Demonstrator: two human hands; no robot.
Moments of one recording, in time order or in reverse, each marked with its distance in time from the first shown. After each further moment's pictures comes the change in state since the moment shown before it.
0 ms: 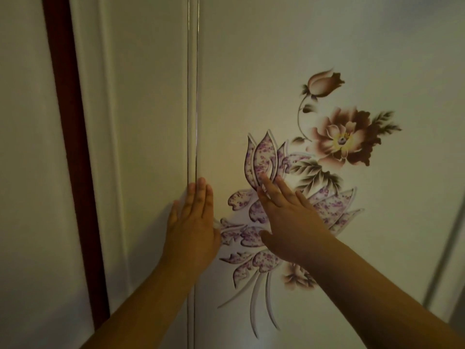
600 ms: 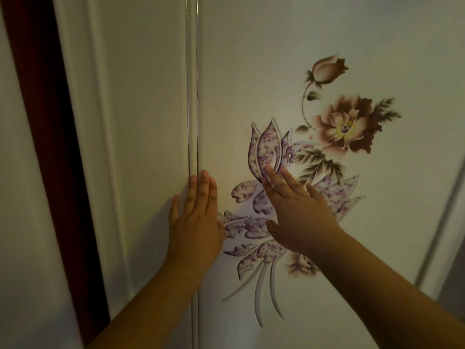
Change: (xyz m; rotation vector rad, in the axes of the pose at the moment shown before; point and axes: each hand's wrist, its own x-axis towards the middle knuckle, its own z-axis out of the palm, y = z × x) left_hand -0.002 0.004 0.007 0.018 0.032 0.021; right_hand -0.005 -0.003 0.000 -0.041 0.002 0.111
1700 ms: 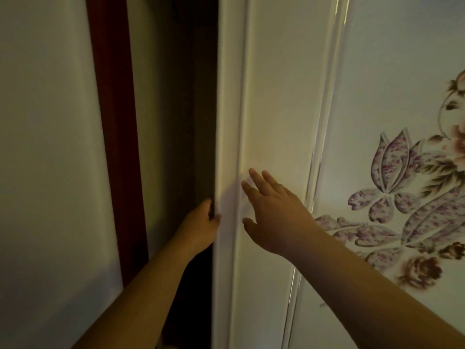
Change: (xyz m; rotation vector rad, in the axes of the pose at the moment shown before) left_hand -0.045 -0.267 -0.019 -0.831 -0.440 -0.487; right_hand 0.047 -0.295 0.010 0.170 0.056 -0.201
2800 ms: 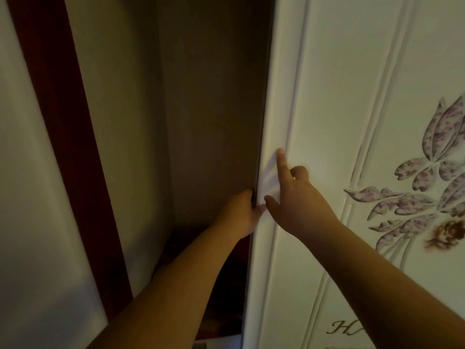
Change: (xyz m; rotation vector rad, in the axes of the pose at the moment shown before) left_hand 0.040 -0.035 0.020 0.208 -0.159 0.214; right_hand 0.028 -0.052 0.055 0.129 0.039 0.429
